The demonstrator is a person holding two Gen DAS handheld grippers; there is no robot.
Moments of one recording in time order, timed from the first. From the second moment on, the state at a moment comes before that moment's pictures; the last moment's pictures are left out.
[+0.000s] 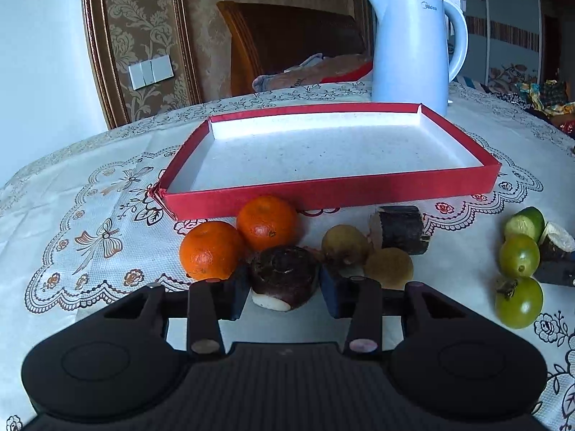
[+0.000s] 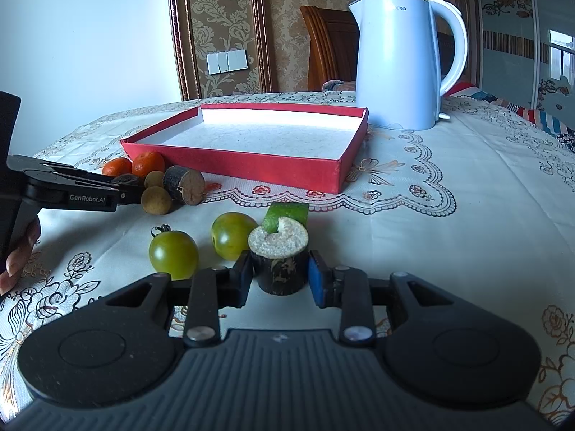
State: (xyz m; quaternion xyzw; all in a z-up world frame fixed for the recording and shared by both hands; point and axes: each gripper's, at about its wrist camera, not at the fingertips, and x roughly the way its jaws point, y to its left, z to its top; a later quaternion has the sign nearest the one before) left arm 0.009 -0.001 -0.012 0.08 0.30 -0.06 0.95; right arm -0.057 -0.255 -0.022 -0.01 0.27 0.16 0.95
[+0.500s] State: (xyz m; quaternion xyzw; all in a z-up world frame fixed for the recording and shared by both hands) left arm -0.013 0.000 -0.001 0.08 0.27 -0.03 0.96; right arm -0.068 -0.253 -0.014 -0.02 0.23 0.15 0.96
